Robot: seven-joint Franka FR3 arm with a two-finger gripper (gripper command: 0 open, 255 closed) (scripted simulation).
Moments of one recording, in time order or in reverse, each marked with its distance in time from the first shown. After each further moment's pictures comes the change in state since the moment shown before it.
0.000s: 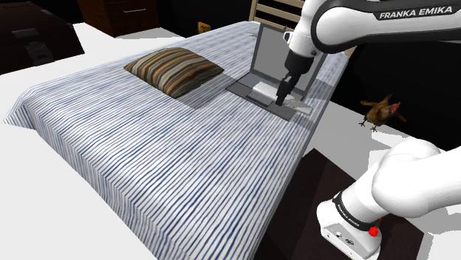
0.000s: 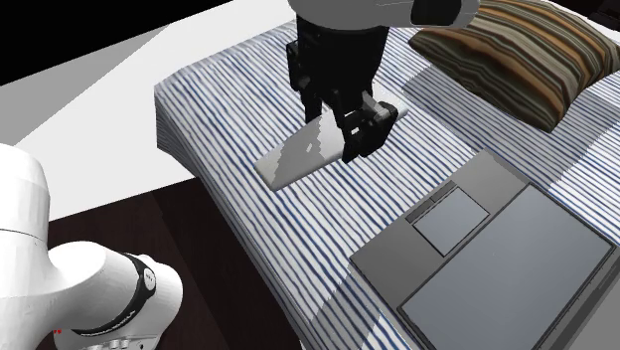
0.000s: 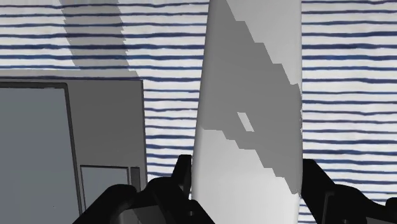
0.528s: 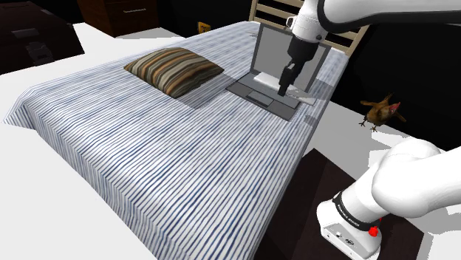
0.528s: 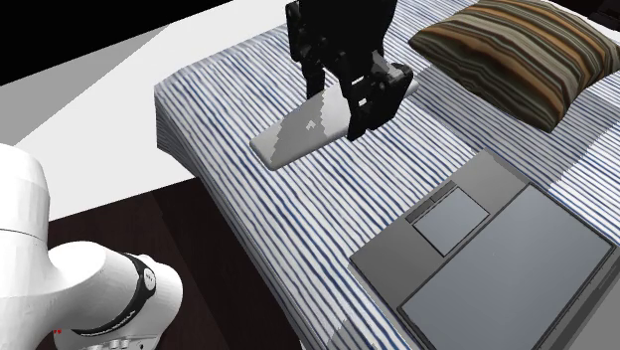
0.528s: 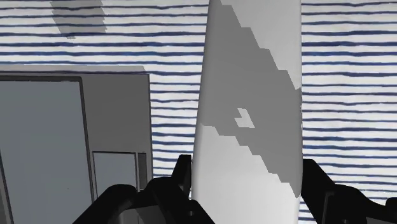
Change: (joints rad) arm 0.002 0.000 0.004 0.098 0.002 -0.098 0.007
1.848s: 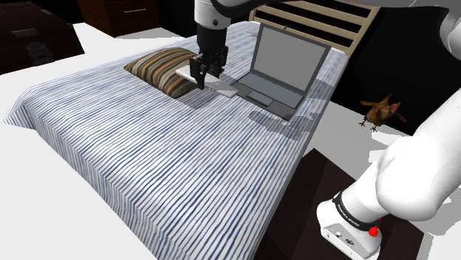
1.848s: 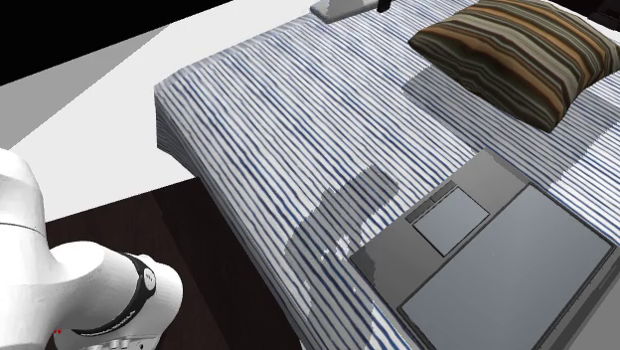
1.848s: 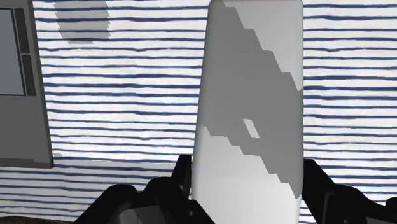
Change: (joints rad) arm 0.127 0.609 0.239 0.620 -0.032 -0.012 0.375
